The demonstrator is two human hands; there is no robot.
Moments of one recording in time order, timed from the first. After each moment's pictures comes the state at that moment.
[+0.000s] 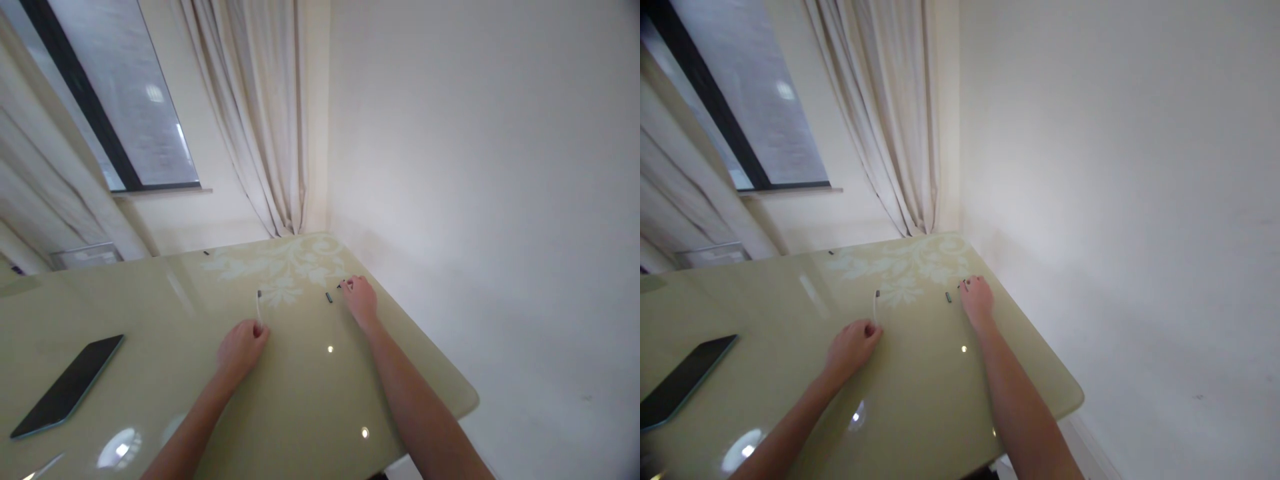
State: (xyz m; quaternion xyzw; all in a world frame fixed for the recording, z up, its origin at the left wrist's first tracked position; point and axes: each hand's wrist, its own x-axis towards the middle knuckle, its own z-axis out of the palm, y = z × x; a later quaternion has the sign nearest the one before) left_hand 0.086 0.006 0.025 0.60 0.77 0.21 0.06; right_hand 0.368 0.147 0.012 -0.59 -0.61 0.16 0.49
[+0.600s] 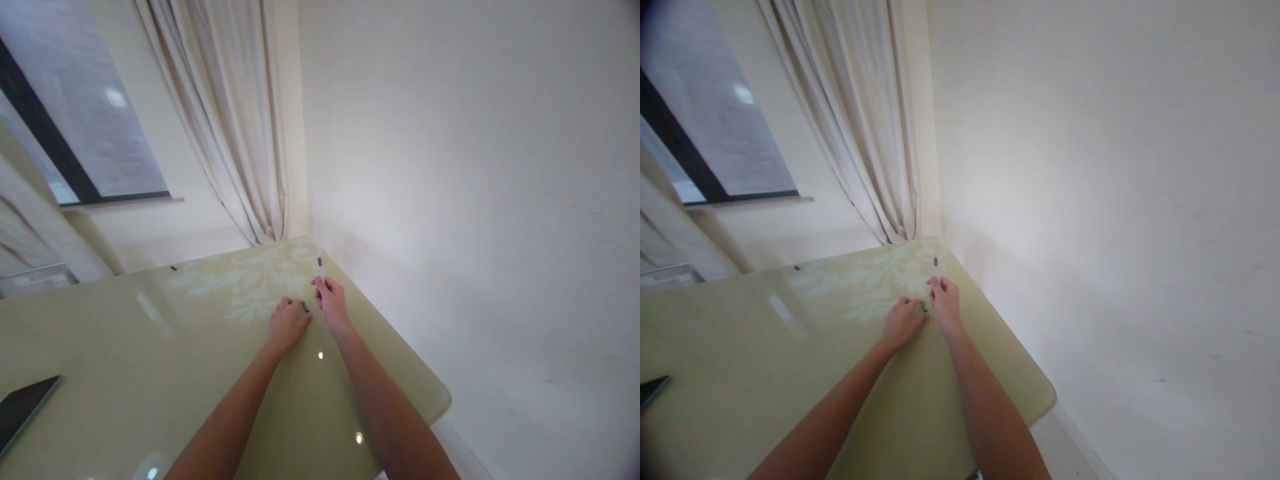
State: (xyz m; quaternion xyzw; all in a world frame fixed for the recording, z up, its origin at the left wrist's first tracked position) left_hand 0.210 0.104 0.012 0.70 0.65 0.27 0.11; right_hand 0.346 0.130 0.039 -0.41 -0.47 0.47 0.63
